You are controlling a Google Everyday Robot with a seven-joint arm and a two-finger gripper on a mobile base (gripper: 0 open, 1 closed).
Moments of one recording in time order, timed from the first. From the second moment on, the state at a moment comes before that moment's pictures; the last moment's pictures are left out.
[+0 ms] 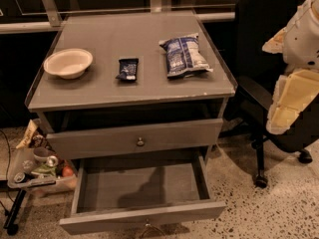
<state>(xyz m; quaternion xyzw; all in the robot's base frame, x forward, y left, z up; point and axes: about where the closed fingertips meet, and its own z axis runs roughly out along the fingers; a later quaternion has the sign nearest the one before) 0.438 -0.217 0.976 -0.60 0.78 -0.03 0.16</state>
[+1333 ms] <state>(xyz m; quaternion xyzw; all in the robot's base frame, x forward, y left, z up) 0.438 -0.217 0.976 -0.60 0.78 -0.03 0.16</state>
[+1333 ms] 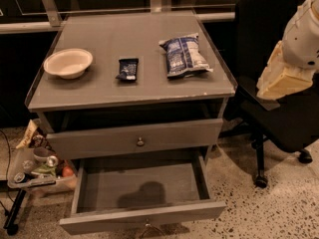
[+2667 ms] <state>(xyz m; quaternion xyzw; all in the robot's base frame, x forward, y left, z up) 0.381 -0.199 0.915 -0.59 0.79 -0.02 0.16</state>
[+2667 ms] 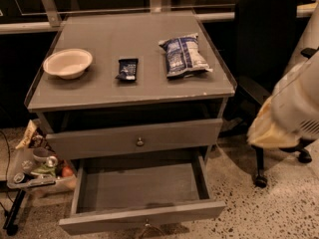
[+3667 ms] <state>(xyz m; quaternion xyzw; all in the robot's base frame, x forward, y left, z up) 0.340 -0.195 0.805 -0.59 0.81 0.02 0.09</state>
